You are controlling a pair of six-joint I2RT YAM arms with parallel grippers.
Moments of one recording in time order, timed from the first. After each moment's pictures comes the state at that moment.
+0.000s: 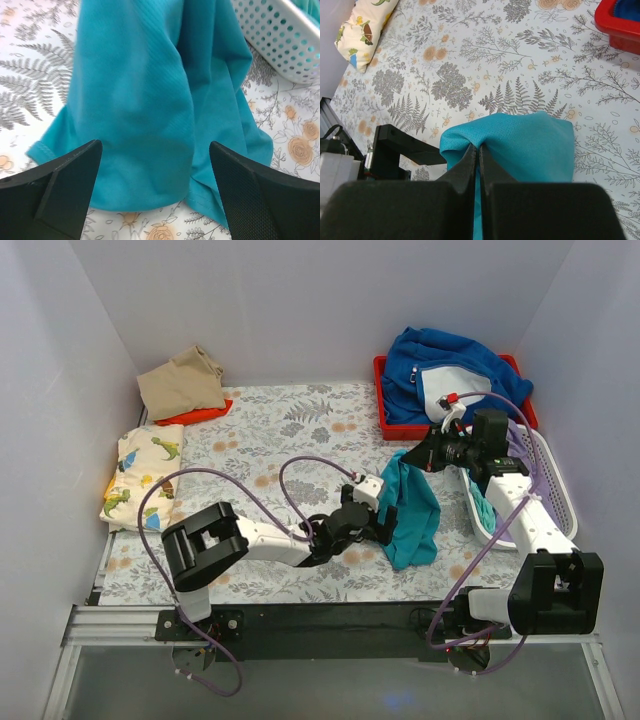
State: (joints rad) left arm -1.15 1.77 0.89 0.55 -0.37 -0.39; right arm 0.05 1.27 0.94 -0.25 -0.79 0.14
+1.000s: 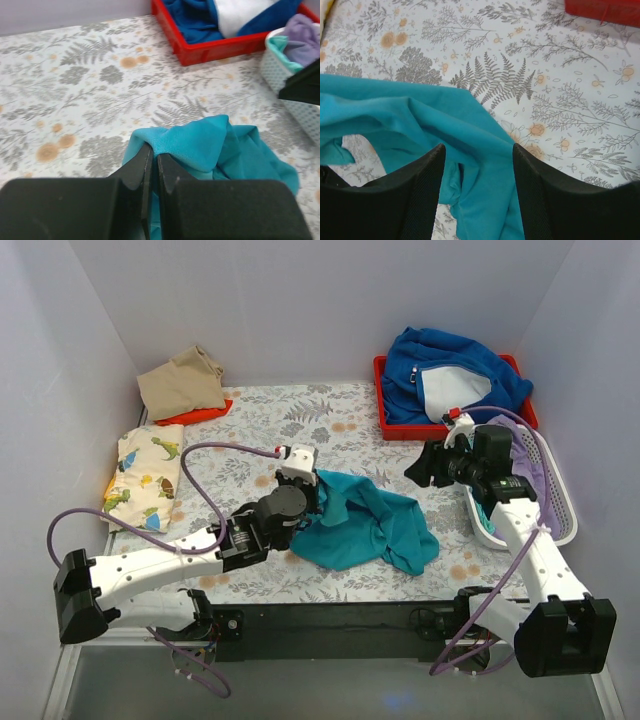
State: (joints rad) left arm -1.16 1.14 0.88 0.04 -0.76 -0.29; right arm 0.10 1.08 0.87 -0.38 -0.55 0.10
